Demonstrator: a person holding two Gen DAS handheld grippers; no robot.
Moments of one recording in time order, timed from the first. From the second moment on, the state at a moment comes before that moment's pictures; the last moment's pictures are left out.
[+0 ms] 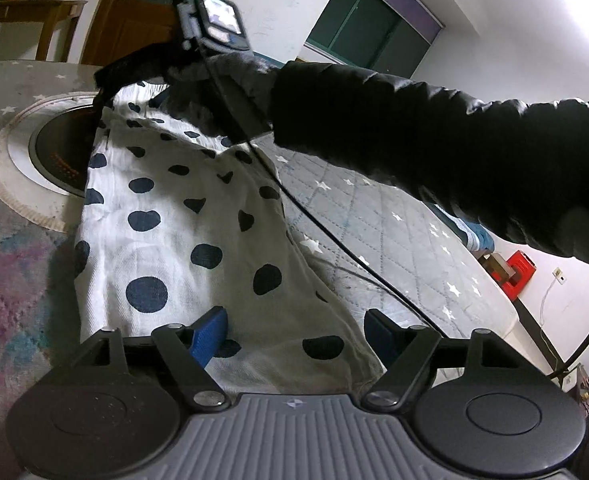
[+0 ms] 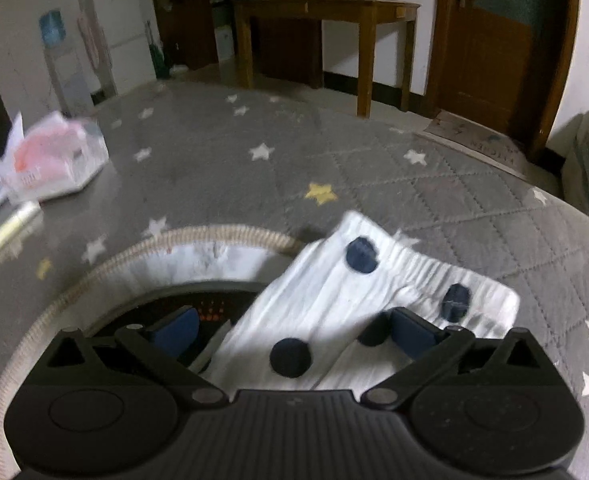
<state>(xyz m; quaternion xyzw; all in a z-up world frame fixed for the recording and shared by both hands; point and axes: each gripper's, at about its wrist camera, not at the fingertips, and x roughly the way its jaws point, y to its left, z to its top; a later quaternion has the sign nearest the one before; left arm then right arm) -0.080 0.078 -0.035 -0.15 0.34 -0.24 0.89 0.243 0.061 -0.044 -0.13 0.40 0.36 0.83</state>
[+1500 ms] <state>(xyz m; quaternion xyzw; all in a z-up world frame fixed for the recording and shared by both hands) -0.088 0.096 -0.001 -0.14 0.34 -0.16 0.92 0.297 -0.018 -0.048 -0.05 0.37 0.35 0.86</state>
